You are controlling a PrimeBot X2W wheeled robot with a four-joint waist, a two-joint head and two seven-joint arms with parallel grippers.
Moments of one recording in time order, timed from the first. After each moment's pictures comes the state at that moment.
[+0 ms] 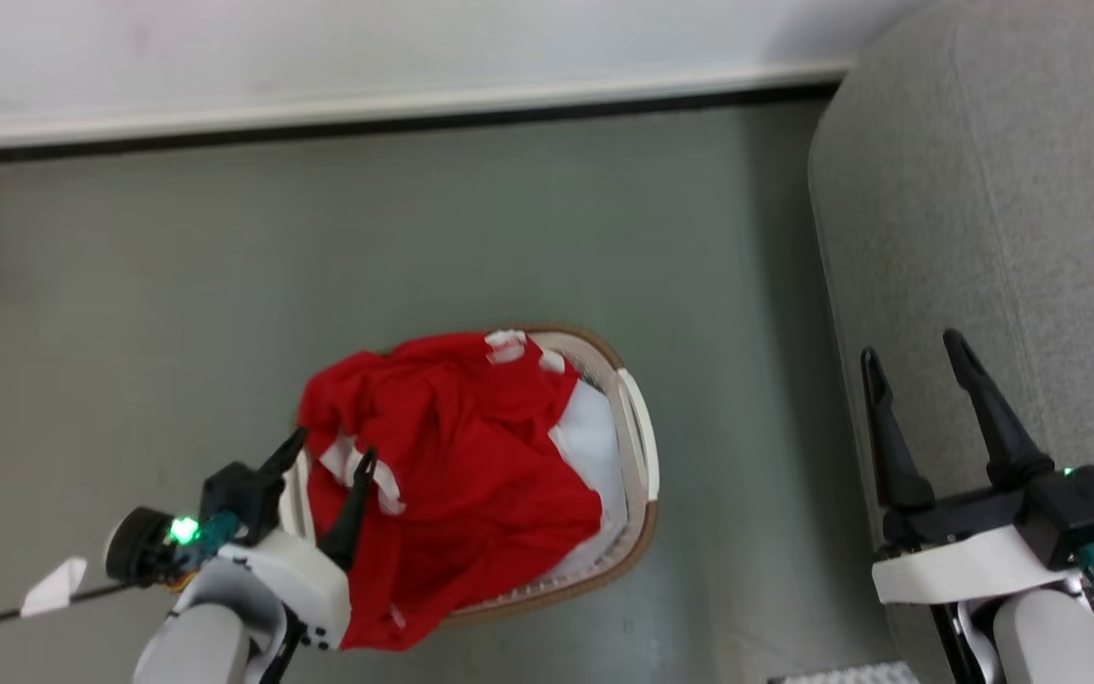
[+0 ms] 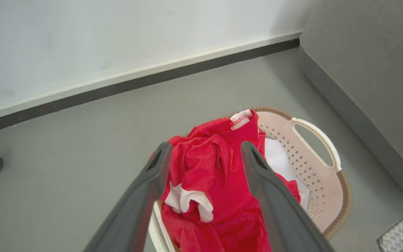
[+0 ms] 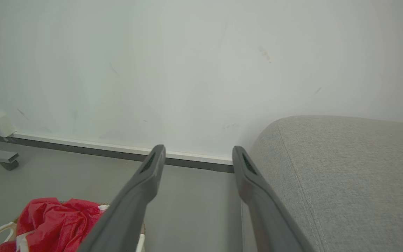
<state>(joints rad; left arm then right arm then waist) -0.36 0.21 -0.21 0.52 -0.08 -0.13 -0.21 -0.27 -0.05 0.09 0.17 0.11 0.13 -0.26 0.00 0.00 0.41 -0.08</state>
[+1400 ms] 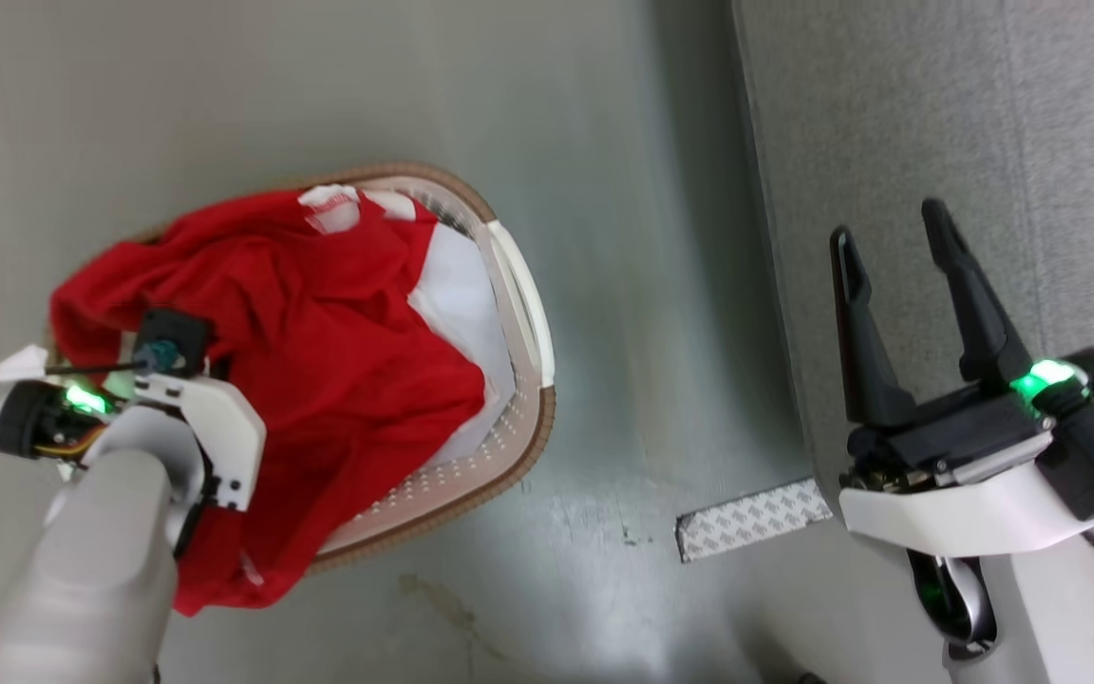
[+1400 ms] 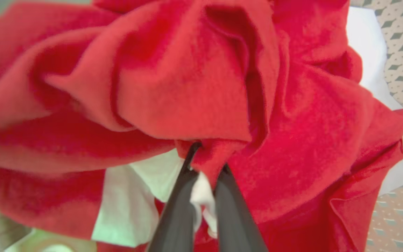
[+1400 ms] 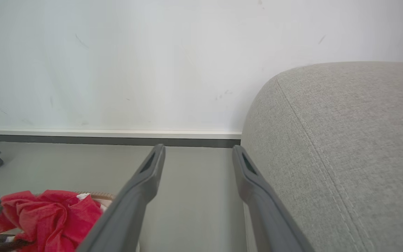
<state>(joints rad) -0.81 0.33 -0.36 0.99 -0.09 -0.05 -0.06 -0.41 -0.05 0.21 -0.01 0.26 0.13 -0.26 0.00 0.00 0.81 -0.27</state>
